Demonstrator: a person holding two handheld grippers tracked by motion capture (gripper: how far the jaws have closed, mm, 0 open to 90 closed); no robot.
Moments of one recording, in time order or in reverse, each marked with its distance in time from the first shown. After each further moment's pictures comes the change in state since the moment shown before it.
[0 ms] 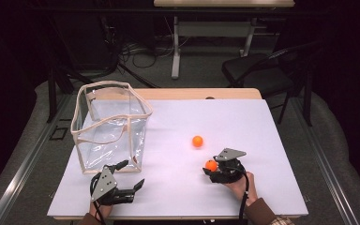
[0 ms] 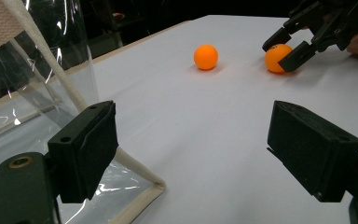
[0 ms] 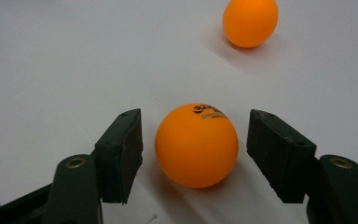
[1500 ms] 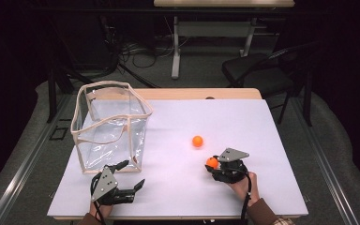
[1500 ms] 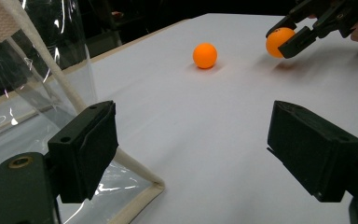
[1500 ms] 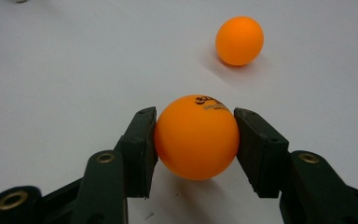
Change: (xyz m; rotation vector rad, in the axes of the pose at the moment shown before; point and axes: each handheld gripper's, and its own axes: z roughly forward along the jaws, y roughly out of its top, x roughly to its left) left arm -0.001 0.000 0.001 0.005 -0.003 -0.002; right arm 0.003 0.006 -0.014 -0.044 -0.029 -0.043
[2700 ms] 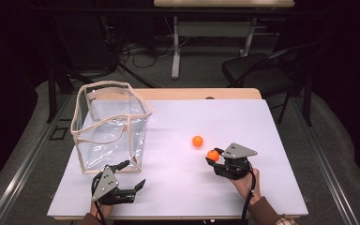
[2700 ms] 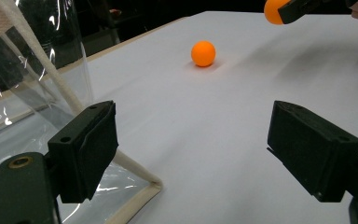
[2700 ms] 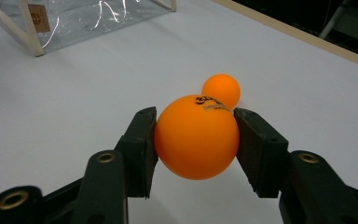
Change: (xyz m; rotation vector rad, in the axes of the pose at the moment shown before) left arm 0.000 0.000 0.002 0.009 -0.005 0.004; right arm -0.002 0.020 -0.021 -0.128 -0.024 -0.008
